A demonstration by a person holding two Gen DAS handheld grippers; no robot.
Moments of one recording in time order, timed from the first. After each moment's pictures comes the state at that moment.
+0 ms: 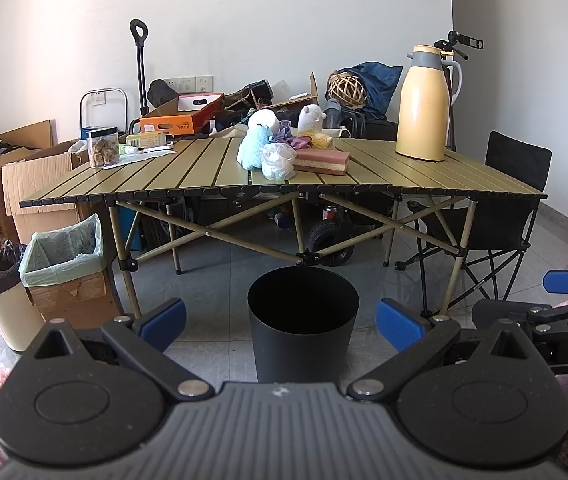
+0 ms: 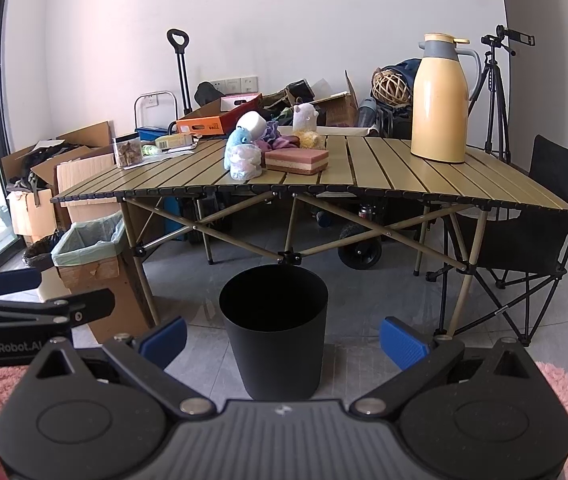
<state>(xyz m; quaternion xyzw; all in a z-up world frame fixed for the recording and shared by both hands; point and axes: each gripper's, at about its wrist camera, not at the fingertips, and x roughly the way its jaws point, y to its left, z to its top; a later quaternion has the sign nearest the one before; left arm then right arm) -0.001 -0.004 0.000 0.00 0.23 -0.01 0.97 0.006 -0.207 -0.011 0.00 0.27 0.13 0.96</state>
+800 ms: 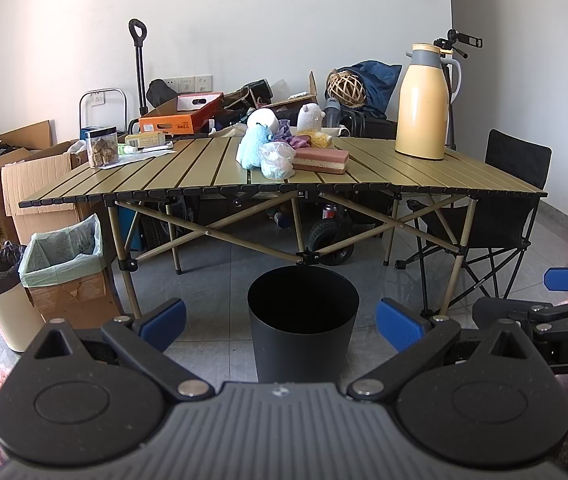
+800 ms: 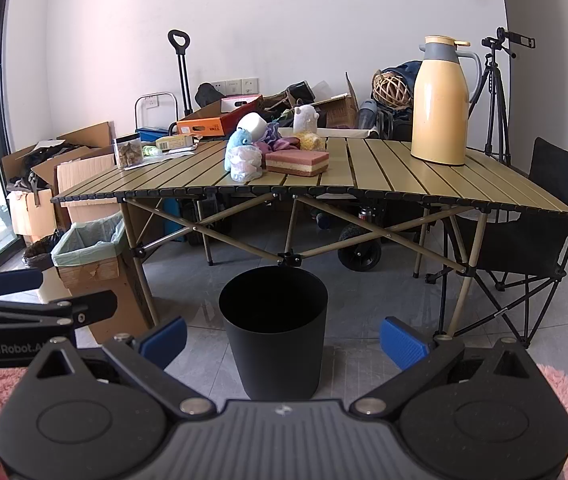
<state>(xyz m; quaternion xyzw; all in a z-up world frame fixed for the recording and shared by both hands) -0.001 -0.006 -0.001 0.01 0.23 -0.01 0.97 0.005 -0.207 -0.011 0.00 0.26 0.13 0.96</state>
